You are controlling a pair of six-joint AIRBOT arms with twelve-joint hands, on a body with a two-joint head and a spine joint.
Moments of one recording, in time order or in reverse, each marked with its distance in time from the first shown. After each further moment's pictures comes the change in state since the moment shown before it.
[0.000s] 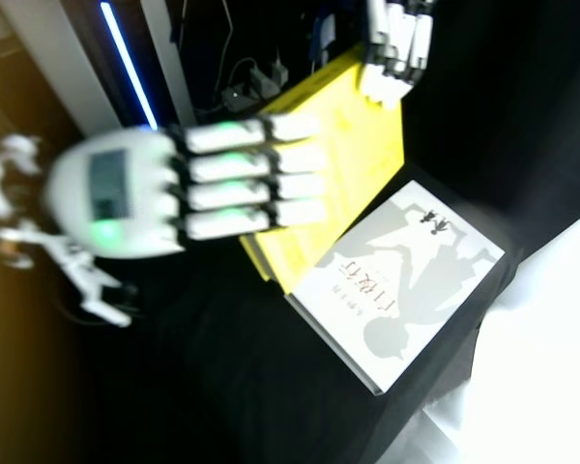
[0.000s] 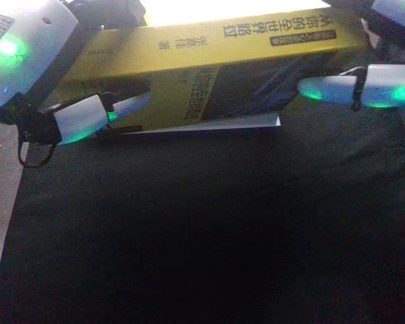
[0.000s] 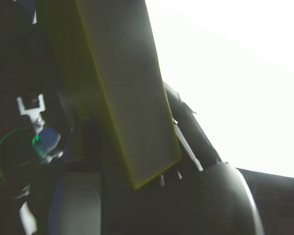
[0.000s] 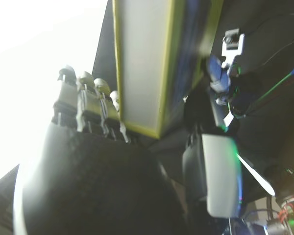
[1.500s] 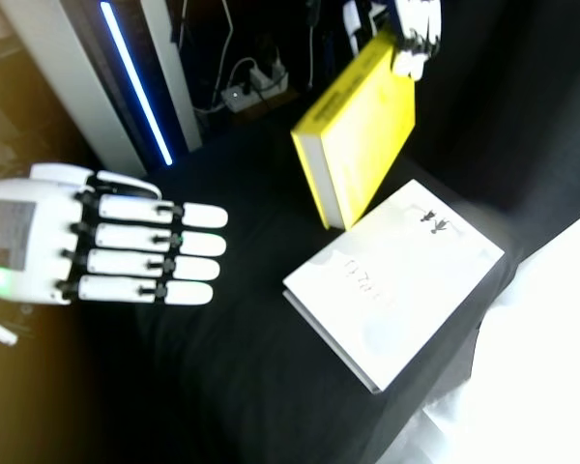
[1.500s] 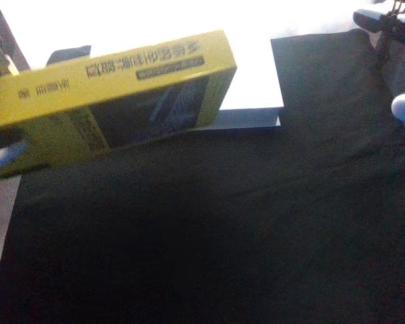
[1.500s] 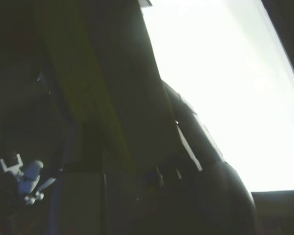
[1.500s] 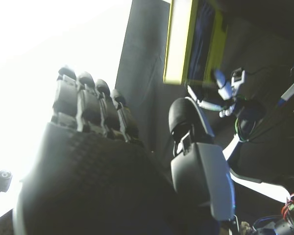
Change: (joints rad) left arm 0.462 0.249 -0.164 -0.177 -0.351 -0.022; right arm -0.258 0.263 -0.169 0.116 0.046 0.000
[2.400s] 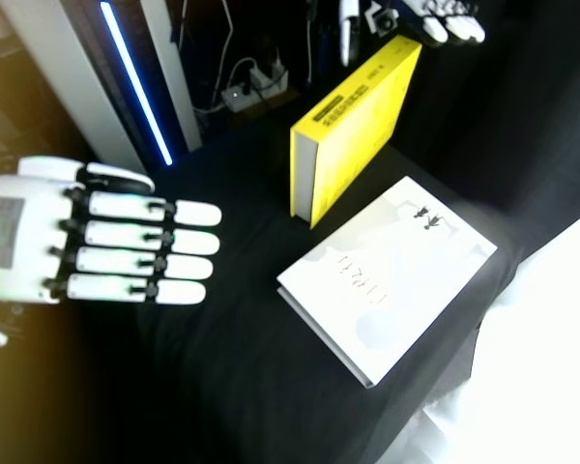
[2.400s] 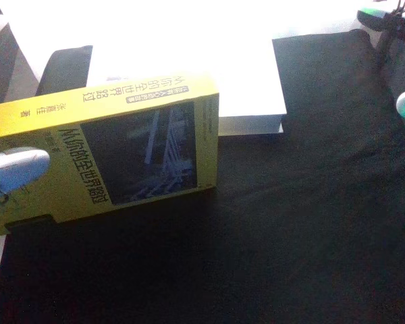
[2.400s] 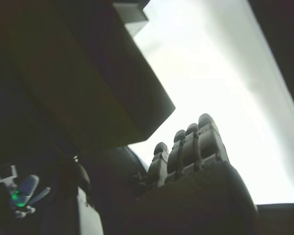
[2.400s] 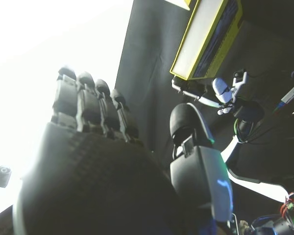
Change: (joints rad) left arm -0.012 -0.023 0.011 -0.193 0.188 -0.001; right arm 0.000 0.018 -0.013 -0.011 0.002 -0.002
